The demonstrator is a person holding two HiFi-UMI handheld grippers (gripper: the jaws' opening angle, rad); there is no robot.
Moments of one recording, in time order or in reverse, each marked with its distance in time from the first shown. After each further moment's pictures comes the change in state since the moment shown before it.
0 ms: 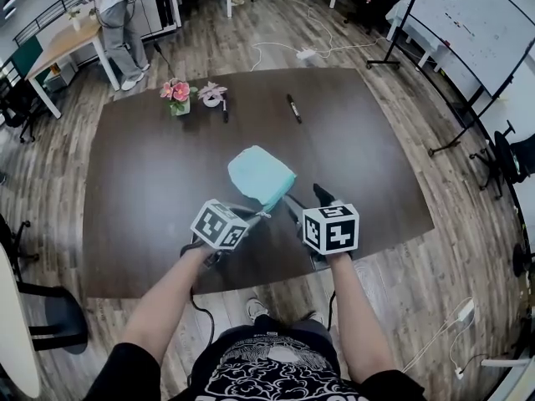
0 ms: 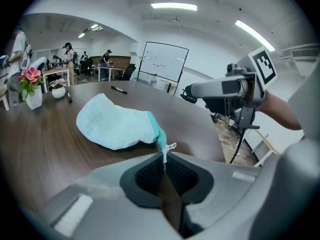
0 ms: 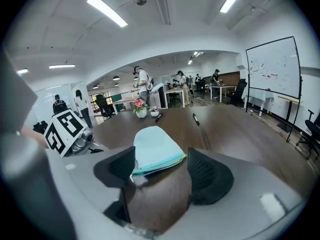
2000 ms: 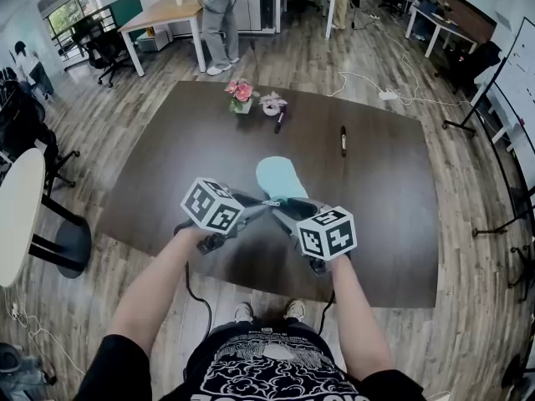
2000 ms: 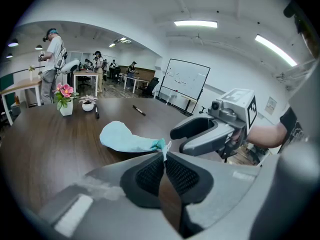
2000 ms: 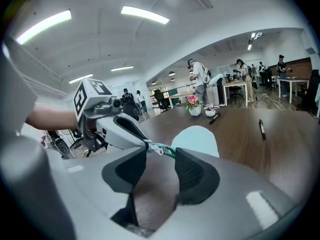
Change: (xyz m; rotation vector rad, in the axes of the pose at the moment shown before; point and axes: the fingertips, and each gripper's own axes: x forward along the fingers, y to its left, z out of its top) left arm -0.063 -0.004 0.064 -0.218 -0.142 0.198; right arm 0.017 0.071 0.015 -0.267 0.088 0.679
